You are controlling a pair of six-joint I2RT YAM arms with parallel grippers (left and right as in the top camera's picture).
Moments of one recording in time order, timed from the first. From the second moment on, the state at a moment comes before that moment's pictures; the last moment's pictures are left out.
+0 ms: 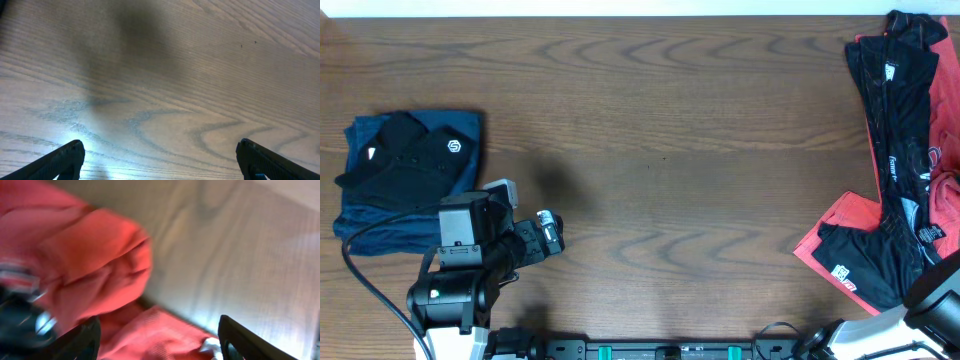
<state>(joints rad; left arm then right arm) 0.04 0.78 0.75 -0.98 0.24 -0.30 -0.70 1.77 1.34 -0.75 0.39 0.43</state>
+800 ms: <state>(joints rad) 0.04 0.78 0.75 -0.96 0.23 -0.30 -0.25 1.60 1.09 -1.10 -0.02 0.28</state>
